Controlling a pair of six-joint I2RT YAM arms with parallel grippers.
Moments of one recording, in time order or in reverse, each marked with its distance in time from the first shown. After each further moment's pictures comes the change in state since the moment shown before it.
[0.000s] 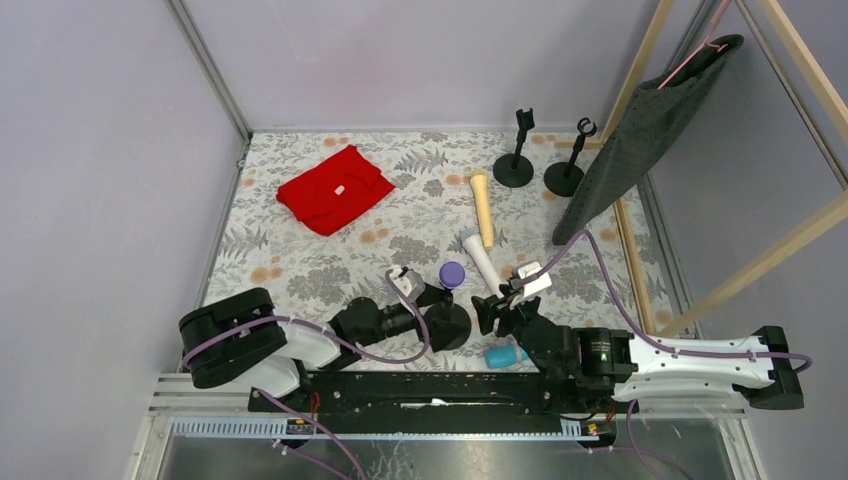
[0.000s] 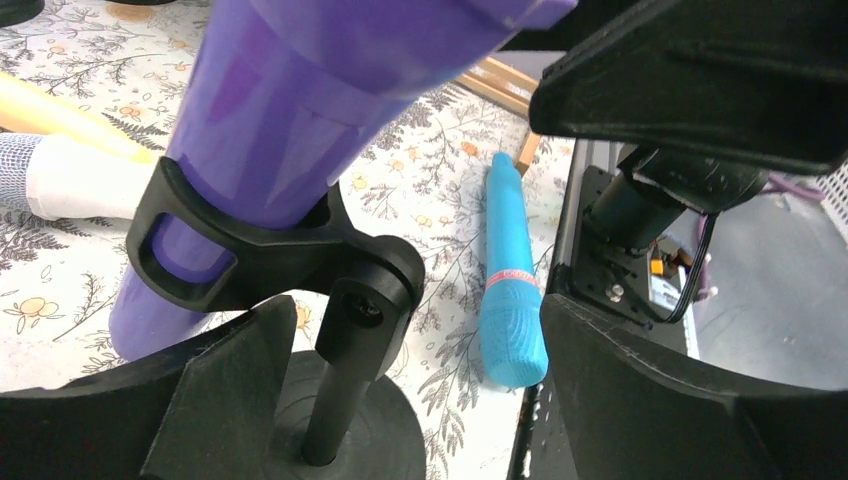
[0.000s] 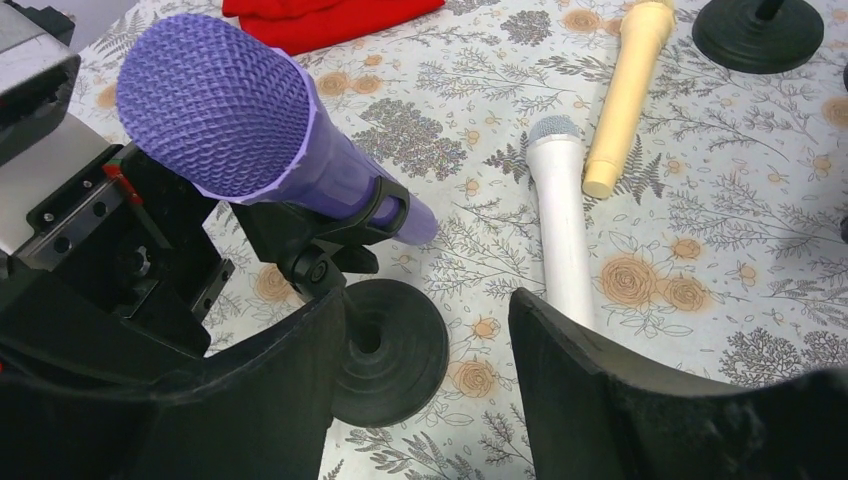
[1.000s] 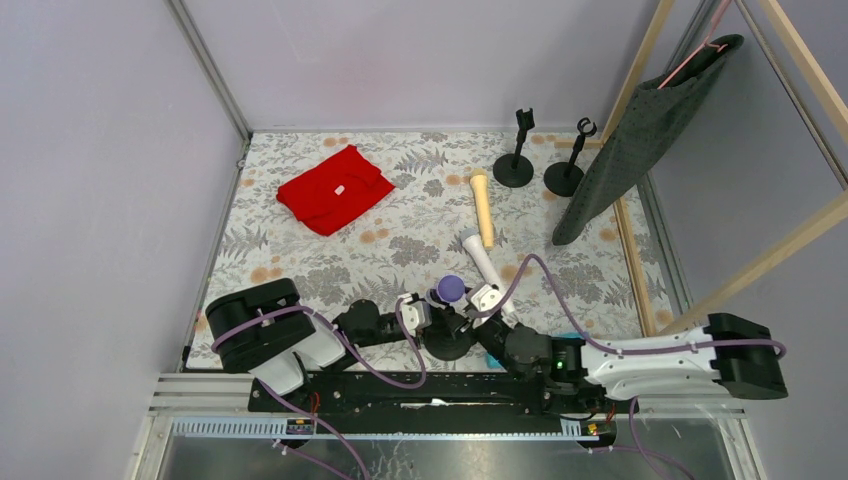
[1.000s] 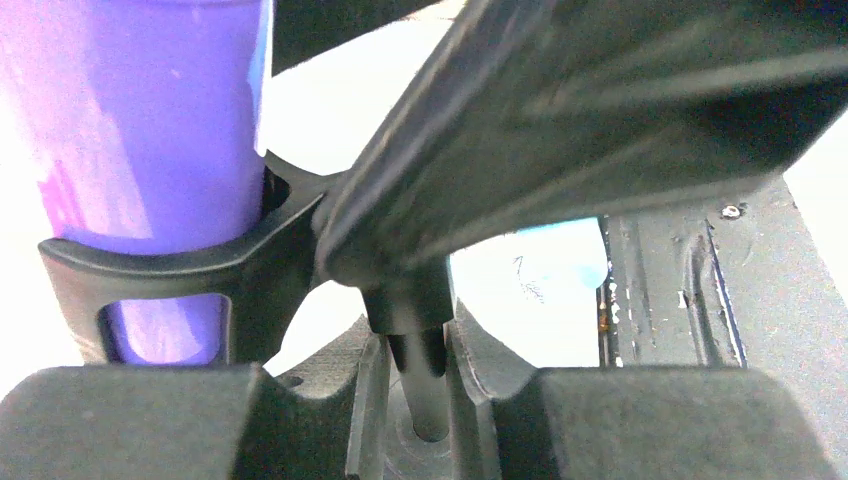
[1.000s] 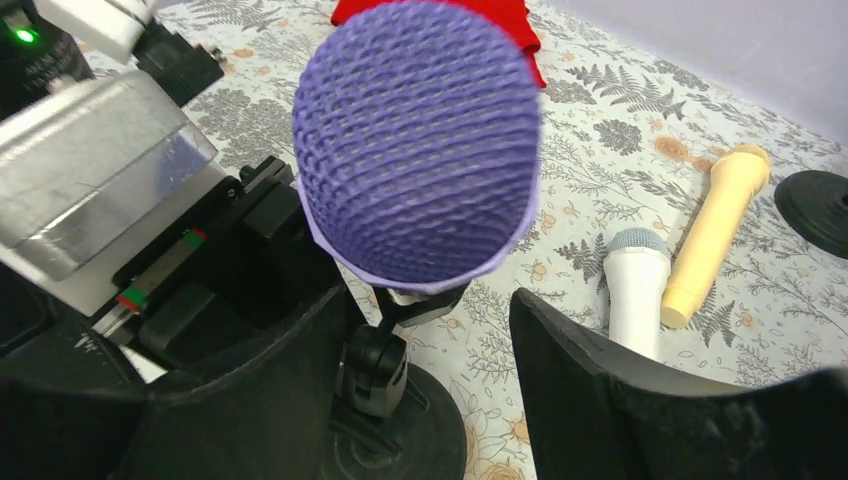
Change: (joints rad) left arm 0.027 0.145 -0.039 0.142 0.178 0.375; right arm -0.001 0.322 -0.180 0.772 -0.168 -0.459
